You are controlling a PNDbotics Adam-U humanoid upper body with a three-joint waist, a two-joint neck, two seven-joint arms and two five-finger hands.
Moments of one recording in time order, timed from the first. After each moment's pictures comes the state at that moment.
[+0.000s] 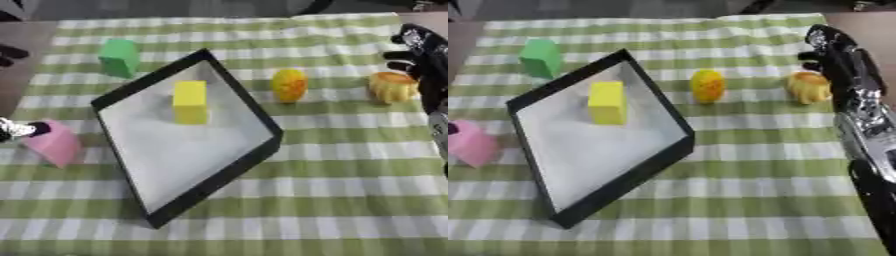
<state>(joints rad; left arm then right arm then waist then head) -0.32 1.20 -0.37 -1.82 -0.04 0.25 0.02 -0.41 -0.49 0.06 -1.58 -0.28 0.19 -0.24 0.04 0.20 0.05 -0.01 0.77</state>
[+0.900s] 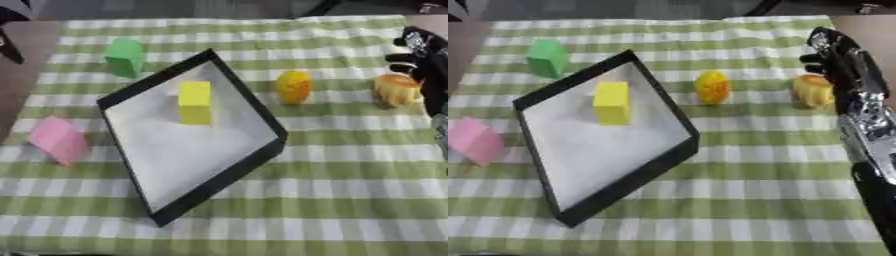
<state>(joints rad) -0.51 1.17 -0.23 -1.75 -0.47 0.00 -0.74 -0.41 -0.49 0.06 -1.58 -0.28 0.19 -0.24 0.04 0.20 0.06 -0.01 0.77</state>
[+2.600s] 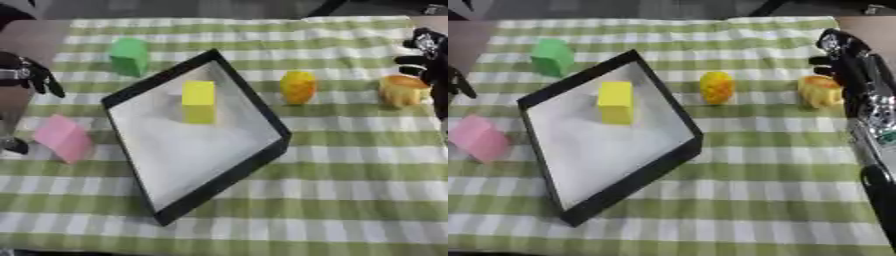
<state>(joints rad) -0.57 1.08 -0.37 -1.60 -0.38 -0.05 -0.79 -0.41 -0.49 0.06 -1.58 -0.28 0.19 -0.24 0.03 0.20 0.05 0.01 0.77</state>
